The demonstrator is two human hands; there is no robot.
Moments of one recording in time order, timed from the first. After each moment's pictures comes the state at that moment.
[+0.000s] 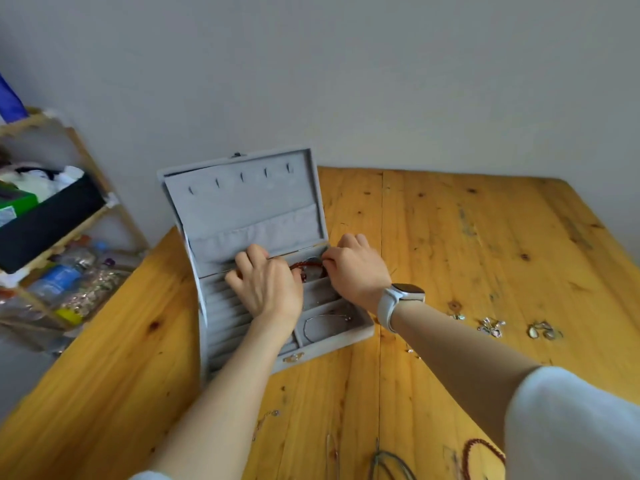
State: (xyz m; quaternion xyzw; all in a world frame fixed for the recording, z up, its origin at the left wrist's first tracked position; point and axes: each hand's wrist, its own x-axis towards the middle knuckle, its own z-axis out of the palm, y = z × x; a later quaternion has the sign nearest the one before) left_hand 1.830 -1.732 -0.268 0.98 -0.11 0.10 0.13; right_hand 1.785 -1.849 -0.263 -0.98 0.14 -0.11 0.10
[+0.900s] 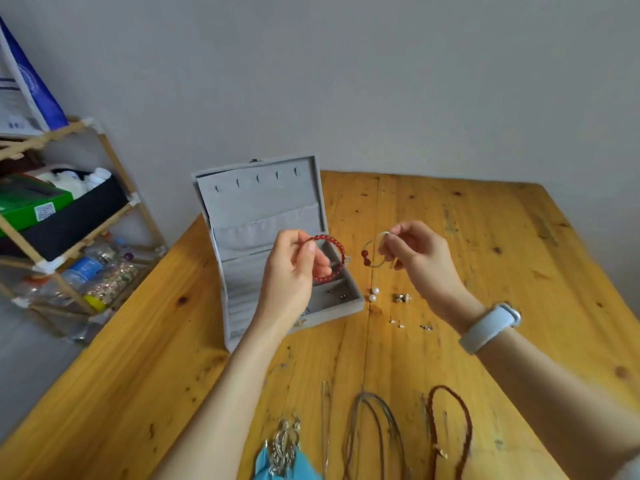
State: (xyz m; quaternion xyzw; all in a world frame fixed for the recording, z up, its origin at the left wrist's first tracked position) left_hand 1.748 -1.694 -0.203 0.69 -0.26 -0.05 0.67; right_hand 1.670 -1.851 -0.193 -0.73 0.15 -0.27 0.61
